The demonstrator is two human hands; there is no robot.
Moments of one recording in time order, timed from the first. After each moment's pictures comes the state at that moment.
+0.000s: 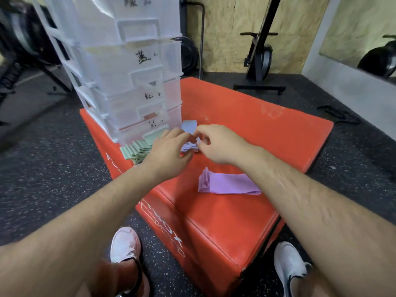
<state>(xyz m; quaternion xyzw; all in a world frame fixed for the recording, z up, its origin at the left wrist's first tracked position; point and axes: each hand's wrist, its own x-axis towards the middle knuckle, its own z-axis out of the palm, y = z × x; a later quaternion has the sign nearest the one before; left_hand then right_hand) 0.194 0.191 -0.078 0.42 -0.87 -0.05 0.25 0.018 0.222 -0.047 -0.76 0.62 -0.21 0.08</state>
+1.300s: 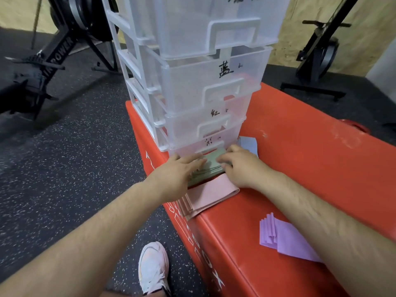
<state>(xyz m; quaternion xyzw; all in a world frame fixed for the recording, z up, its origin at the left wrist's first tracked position) 0.316 0.094 -0.113 0.47 -0.88 -0.10 0.07 0.088 0.088 -0.094 -0.76 0.64 -0.04 0.13</state>
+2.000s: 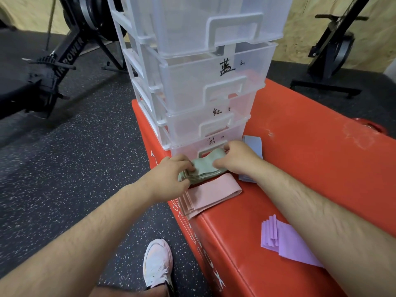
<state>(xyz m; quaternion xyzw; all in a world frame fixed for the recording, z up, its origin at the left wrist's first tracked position) 0.330 0.098 -0.113 0.52 -0.82 -0.21 0.12 0.104 0.060 -0.087 -0.64 0.69 -0.15 0.30</state>
